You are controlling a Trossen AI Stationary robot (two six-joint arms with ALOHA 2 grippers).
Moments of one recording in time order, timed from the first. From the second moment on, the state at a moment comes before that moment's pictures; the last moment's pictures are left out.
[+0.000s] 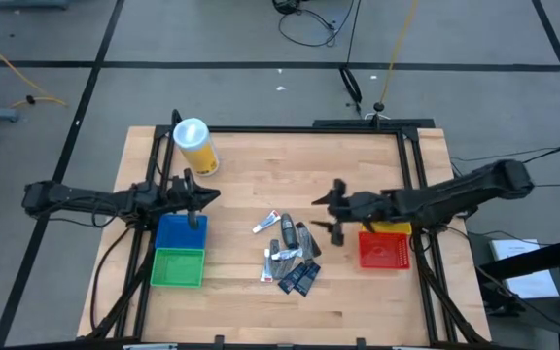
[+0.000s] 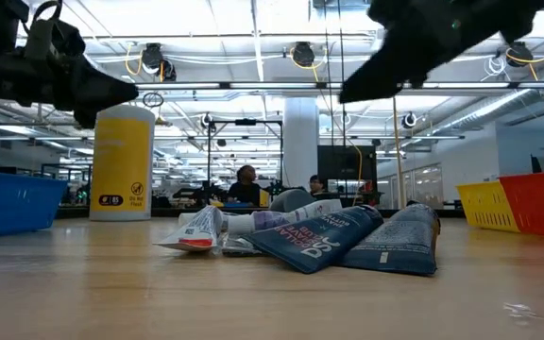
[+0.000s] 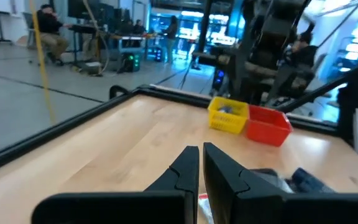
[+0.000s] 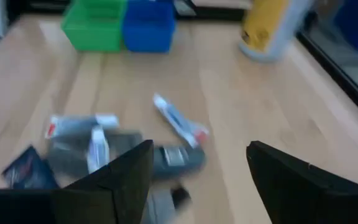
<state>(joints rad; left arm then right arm) -0.01 0.43 0.02 0.41 -0.22 -0.14 0.14 1.26 0.63 0.19 0.23 0.03</state>
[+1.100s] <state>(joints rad) -0.15 1.49 0.74 0.15 -0.26 -0.17 0.19 1.70 0.62 0.49 0.23 0.01</state>
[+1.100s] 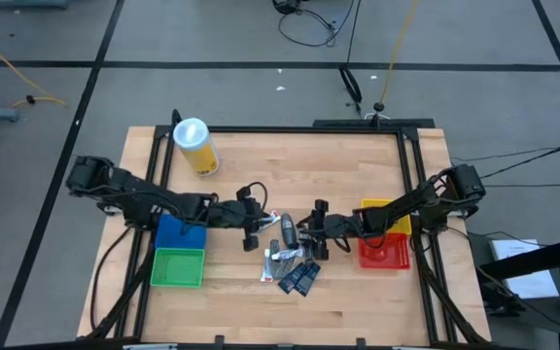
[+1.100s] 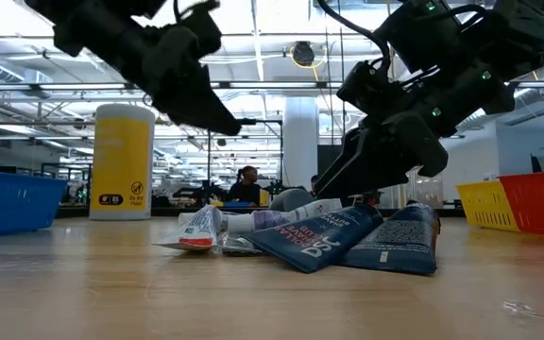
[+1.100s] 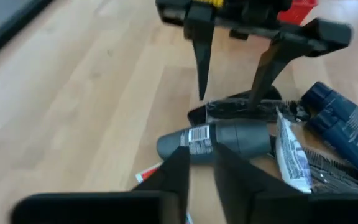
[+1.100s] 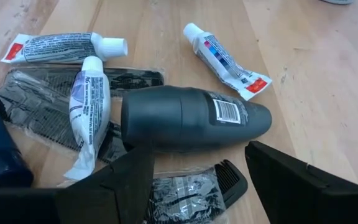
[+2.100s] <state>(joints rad) -0.14 1.75 0.74 0.28 -0.39 -0.40 0.18 1.70 0.62 0.51 0.23 0.01</state>
